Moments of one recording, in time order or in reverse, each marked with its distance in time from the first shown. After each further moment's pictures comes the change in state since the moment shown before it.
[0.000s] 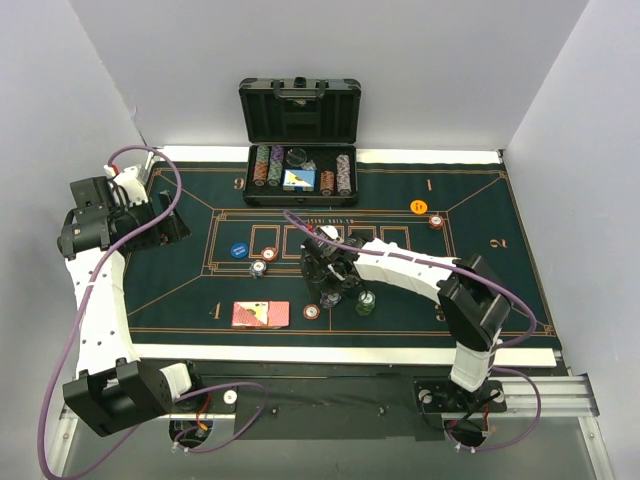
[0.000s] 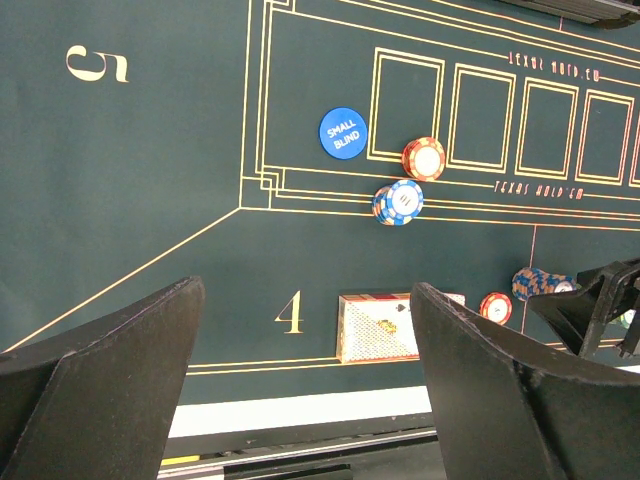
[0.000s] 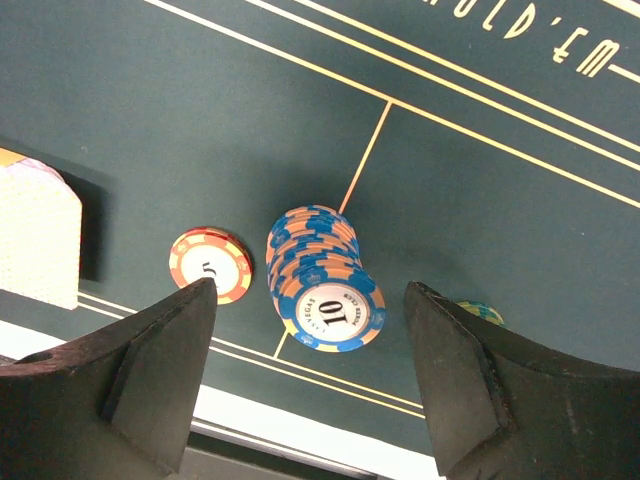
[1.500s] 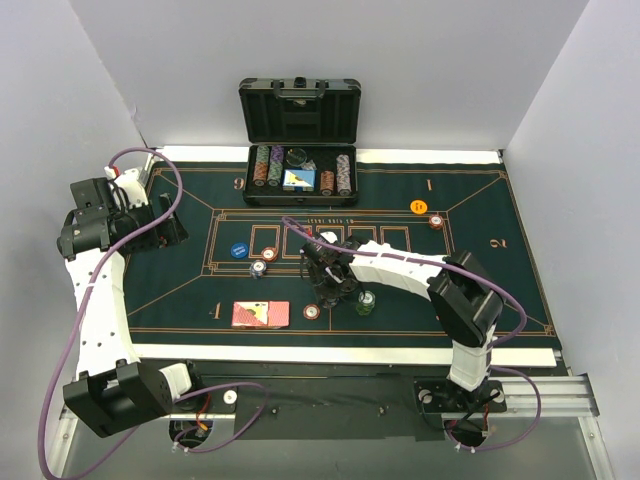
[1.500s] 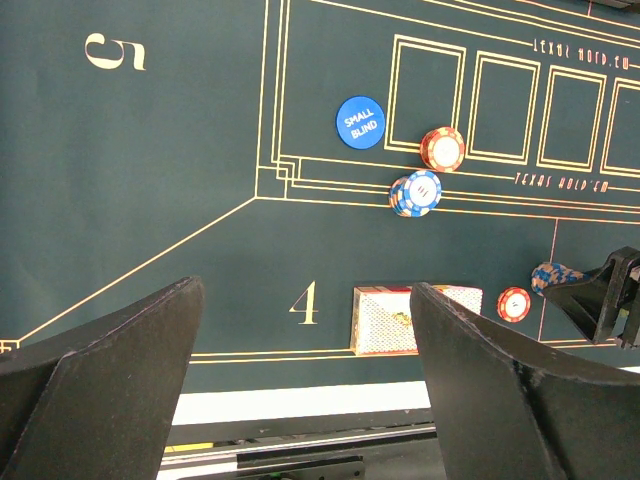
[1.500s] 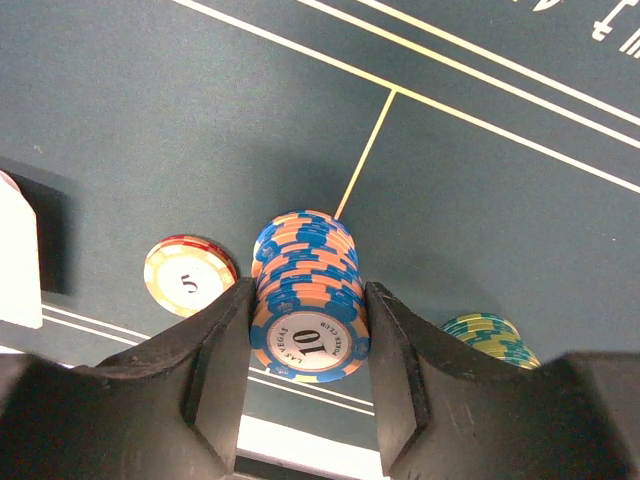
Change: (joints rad) left arm 0.000 -0.004 0.000 -0.023 -0.034 0.027; right arm 0.000 0.051 -0.020 0.019 -0.016 0.010
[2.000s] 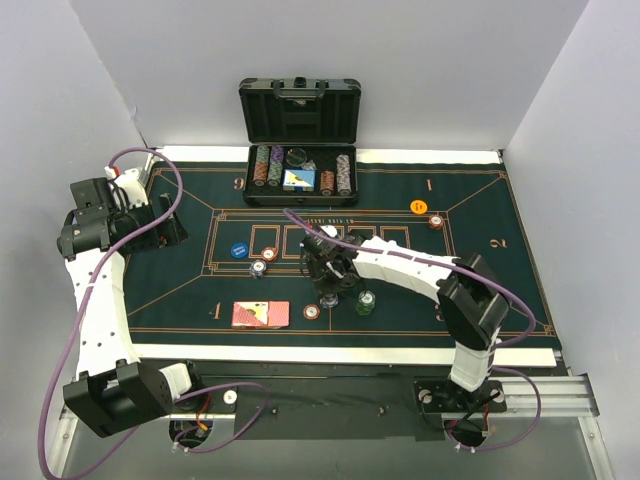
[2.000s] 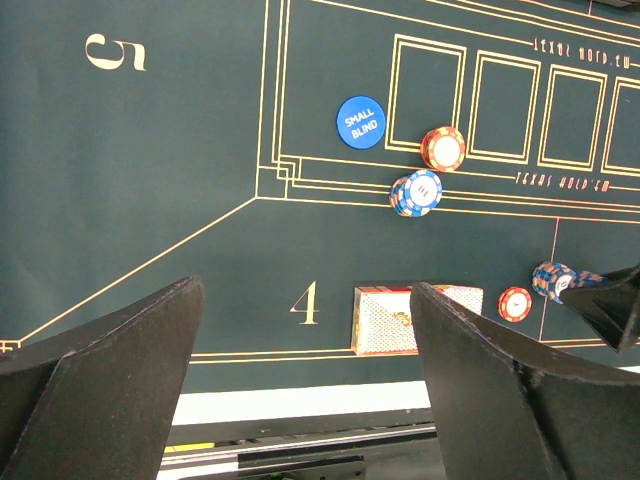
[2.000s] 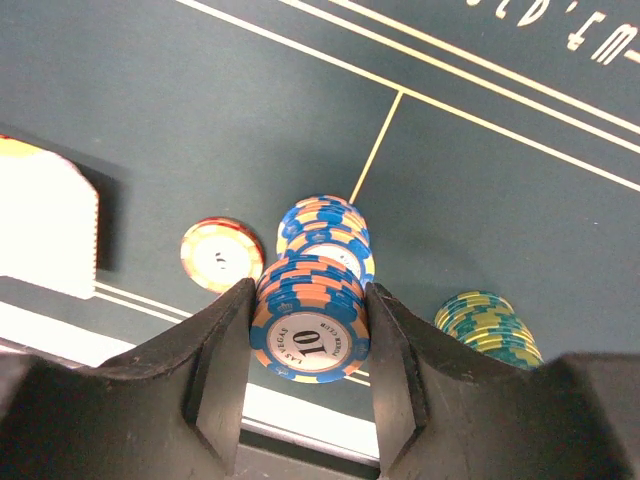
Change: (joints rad) left arm 0.000 0.000 0.000 0.000 0.000 0.003; right arm -0.001 -0.023 0.036 -0.045 -0.009 0.011
